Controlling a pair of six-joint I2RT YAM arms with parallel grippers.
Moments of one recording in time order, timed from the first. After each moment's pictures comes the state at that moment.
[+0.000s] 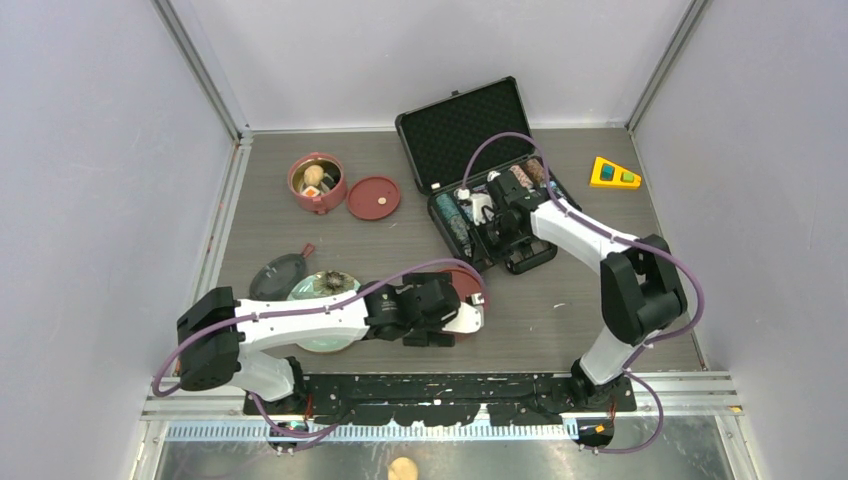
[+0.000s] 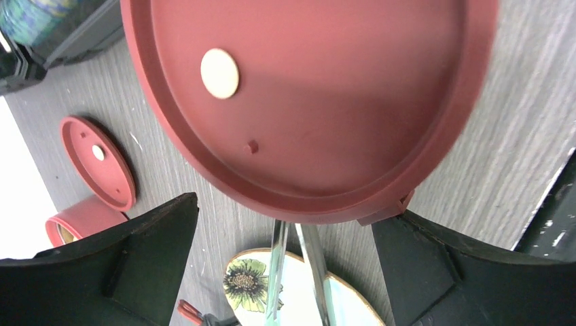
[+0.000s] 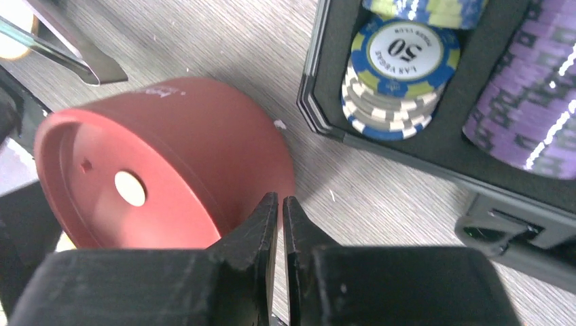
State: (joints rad) left arm -1.25 1.41 0.97 -0.56 -0.34 0.48; right arm 0.47 1.68 1.18 -0.72 -0.46 0.01
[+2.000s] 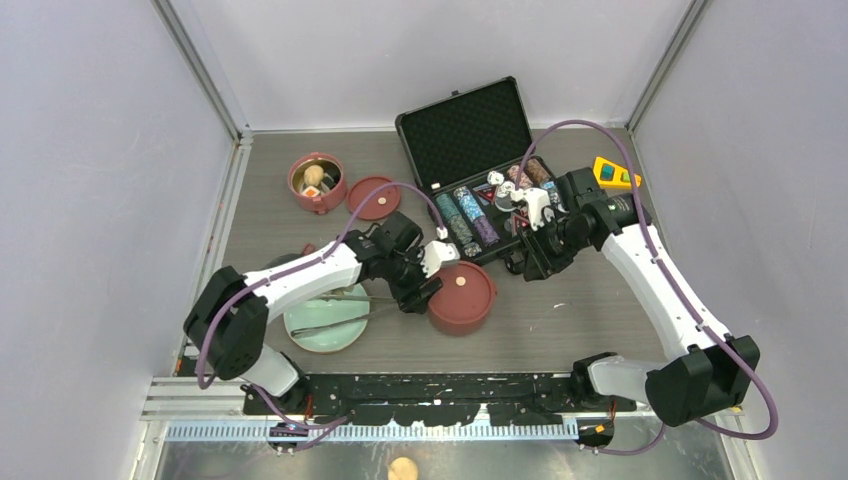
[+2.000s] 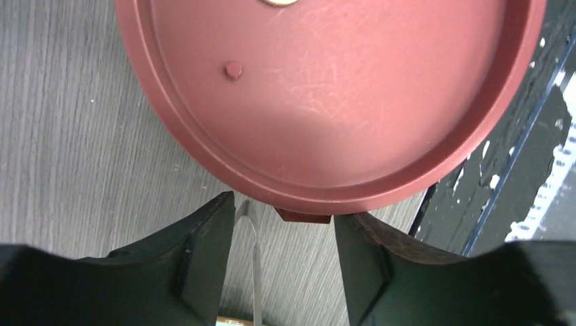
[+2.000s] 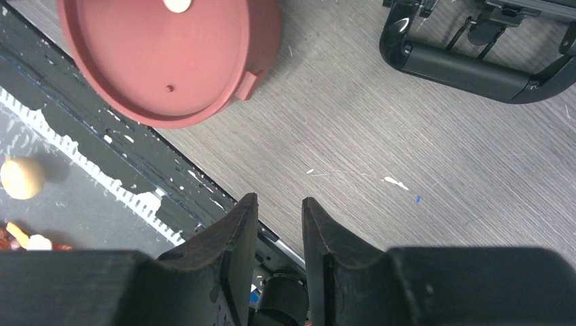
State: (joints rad) left arm -0.78 1.50 1.01 -0.58 0.42 0.33; right arm 0.28 1.23 1.20 -1.16 -0.39 -0.28
